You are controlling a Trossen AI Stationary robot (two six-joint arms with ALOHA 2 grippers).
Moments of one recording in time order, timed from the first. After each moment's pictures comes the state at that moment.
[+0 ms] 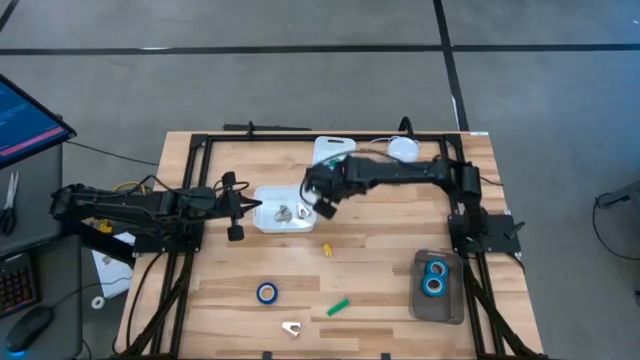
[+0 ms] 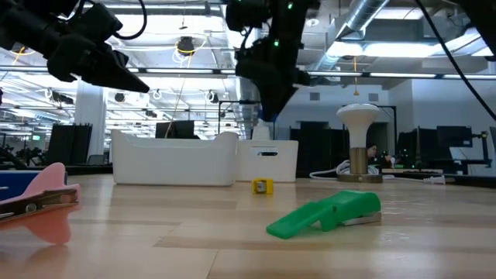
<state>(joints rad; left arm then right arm) -0.01 0.58 0.30 -0.13 -0.34 0.20 -0.08 2.03 1.77 -1.06 0.37 0.39</state>
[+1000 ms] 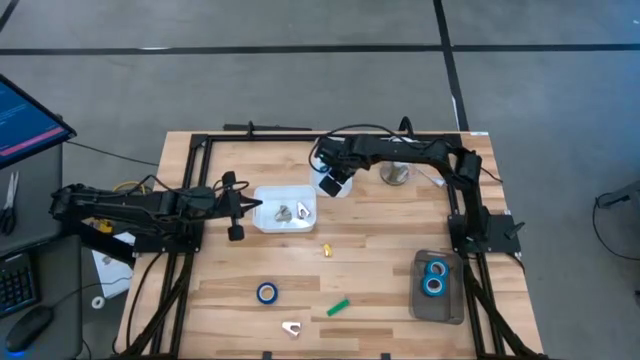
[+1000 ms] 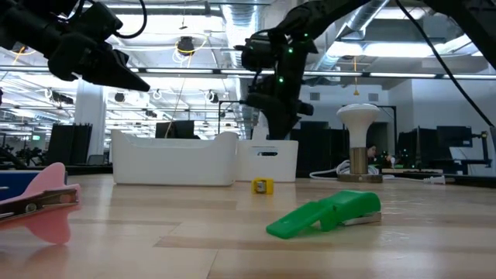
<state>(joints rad) -0.01 0.58 0.30 -0.12 -0.34 0.20 -0.33 2.03 1.65 -0.89 0.21 0.27</state>
